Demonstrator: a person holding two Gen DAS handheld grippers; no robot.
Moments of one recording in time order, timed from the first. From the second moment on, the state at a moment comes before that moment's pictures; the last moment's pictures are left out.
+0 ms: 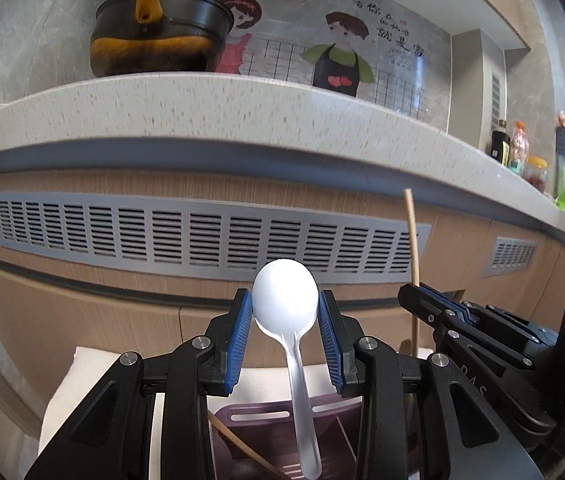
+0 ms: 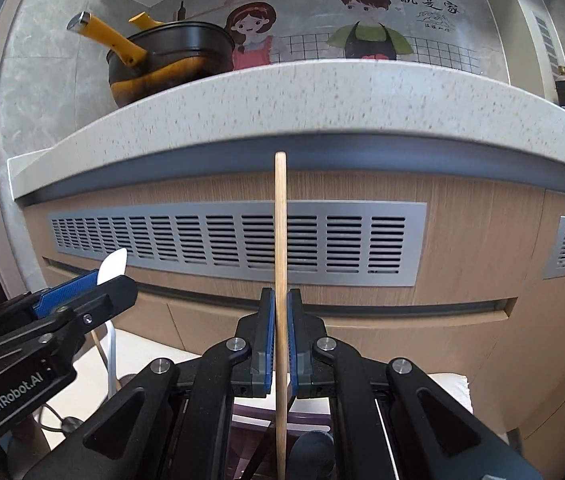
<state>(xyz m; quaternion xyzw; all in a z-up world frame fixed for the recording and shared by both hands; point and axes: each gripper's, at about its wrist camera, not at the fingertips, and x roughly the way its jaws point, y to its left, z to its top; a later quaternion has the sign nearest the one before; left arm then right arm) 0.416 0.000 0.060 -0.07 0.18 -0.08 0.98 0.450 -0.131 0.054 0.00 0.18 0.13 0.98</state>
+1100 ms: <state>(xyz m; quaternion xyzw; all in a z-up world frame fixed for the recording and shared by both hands) 0.291 0.045 0.021 -0.07 0.30 -0.02 0.95 0.326 -0.142 -0.030 -0.13 0.35 0.08 0.92</state>
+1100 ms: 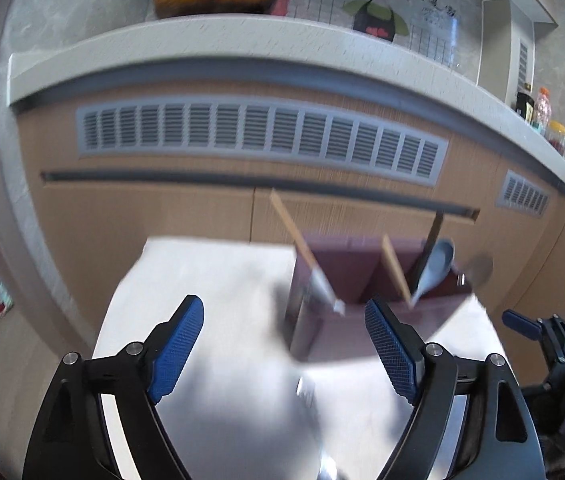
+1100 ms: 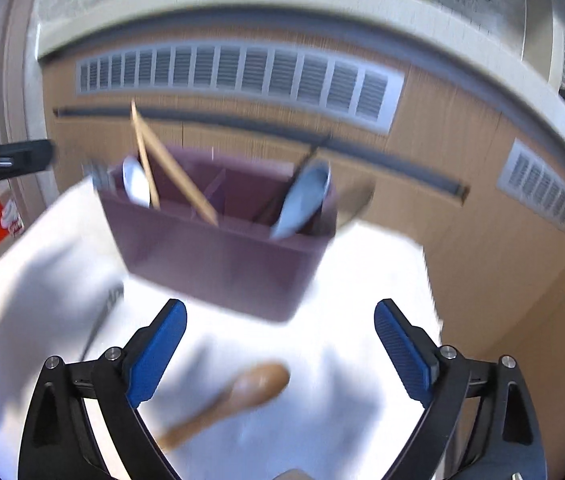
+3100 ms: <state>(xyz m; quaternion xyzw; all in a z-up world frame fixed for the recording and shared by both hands) 0.233 -0.019 -0.082 -0.03 0.47 -0.06 0.88 0.226 -0.230 -0.074 0.02 0.43 0.11 0.90</state>
